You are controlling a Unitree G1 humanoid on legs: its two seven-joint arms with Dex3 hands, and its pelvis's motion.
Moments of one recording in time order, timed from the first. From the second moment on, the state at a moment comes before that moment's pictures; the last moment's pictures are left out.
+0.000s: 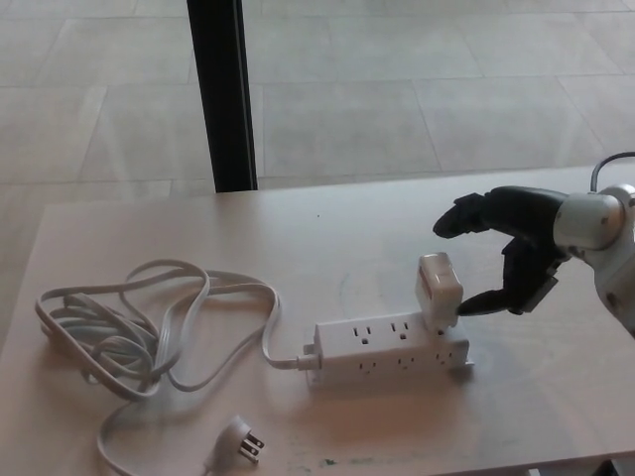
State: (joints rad) left_arm 0.05 0.62 0.32 1.08 -0.05 -0.10 0.01; right_arm -0.92 -0.55 0.53 0.45 -0.35 0.41 0.63
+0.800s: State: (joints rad) left_arm 0.06 0.63 0.29 1.05 -0.05 -0.10 0.01; right_arm -0.89 -0.49 0.55 0.43 -0.43 0.40 0.63
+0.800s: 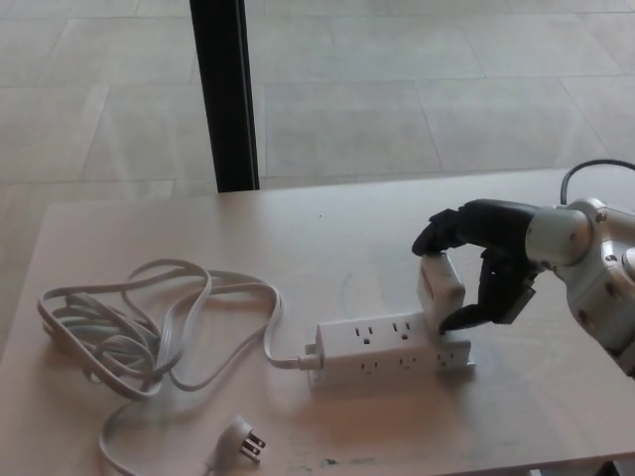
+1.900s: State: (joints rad) left_arm 0.06 0.64 0.29 1.07 -0.05 -0.10 0.02; right_arm -0.81 -0.49 0.54 0.41 -0.55 0.26 0.51
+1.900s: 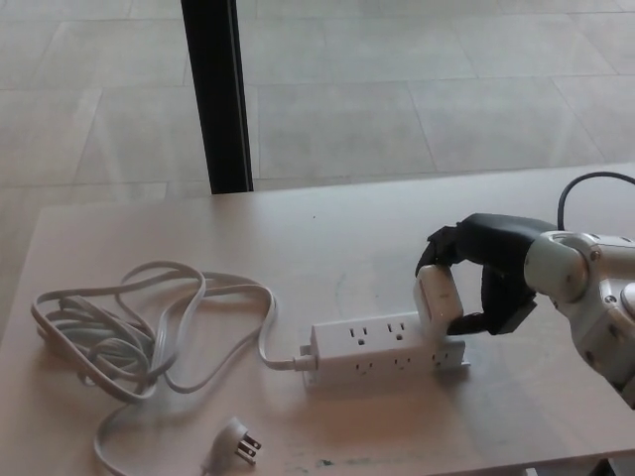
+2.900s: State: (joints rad) left_arm 0.05 0.64 0.30 1.09 -0.06 -0.10 0.03; right_arm -0.70 -0.44 0.59 0.38 -0.76 0.25 0.15
